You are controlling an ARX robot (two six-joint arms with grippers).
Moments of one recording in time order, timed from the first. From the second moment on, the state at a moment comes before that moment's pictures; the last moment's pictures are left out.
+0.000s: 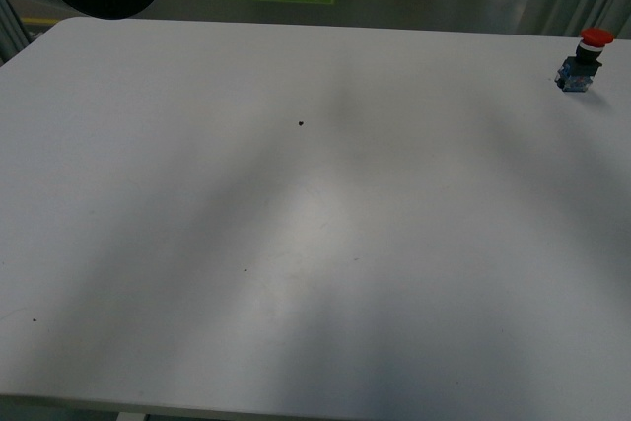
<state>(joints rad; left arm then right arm) -0.44 2.05 1.24 1.32 0.69 -1.49 0.24 1.41 0.87 0.52 -0.21 1.19</state>
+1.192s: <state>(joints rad) -0.44 2.05 1.24 1.32 0.69 -1.49 0.25 1.44 0.87 0.59 -0.22 1.19</state>
